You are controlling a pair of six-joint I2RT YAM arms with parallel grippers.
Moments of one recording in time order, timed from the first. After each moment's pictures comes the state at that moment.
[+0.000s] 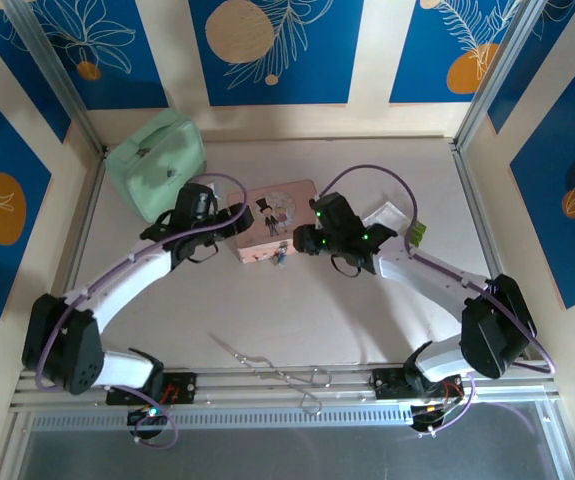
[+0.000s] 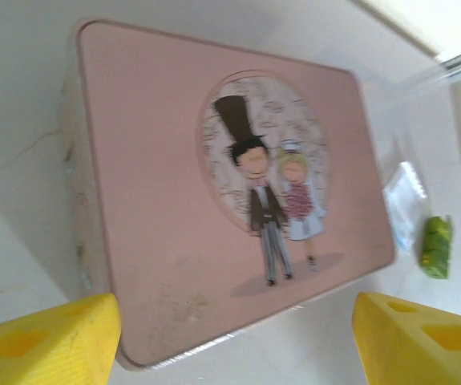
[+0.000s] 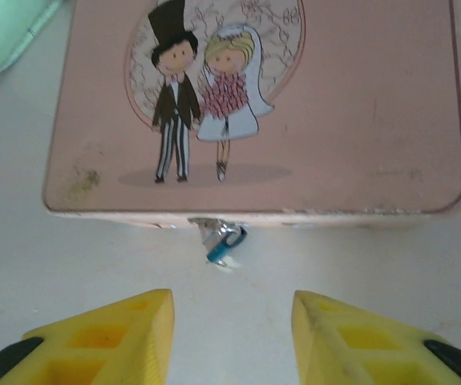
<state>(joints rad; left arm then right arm) -0.44 1.38 0.96 -0.29 0.14 -0.72 0.65 1.43 1.04 -0.42 -0.01 0.53</state>
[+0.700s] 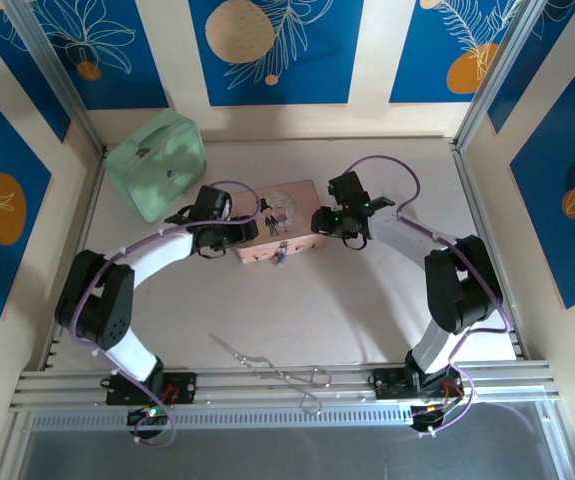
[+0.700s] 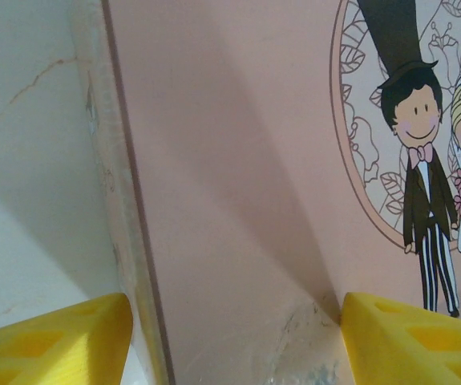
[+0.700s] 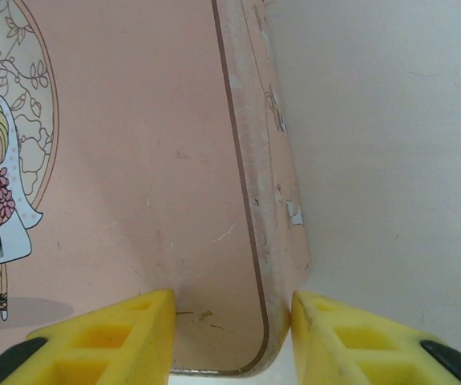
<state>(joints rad) -0.43 1.65 1.03 -0.31 0.18 -0.64 0.44 1.69 1.16 -0.45 -0.11 0.52</state>
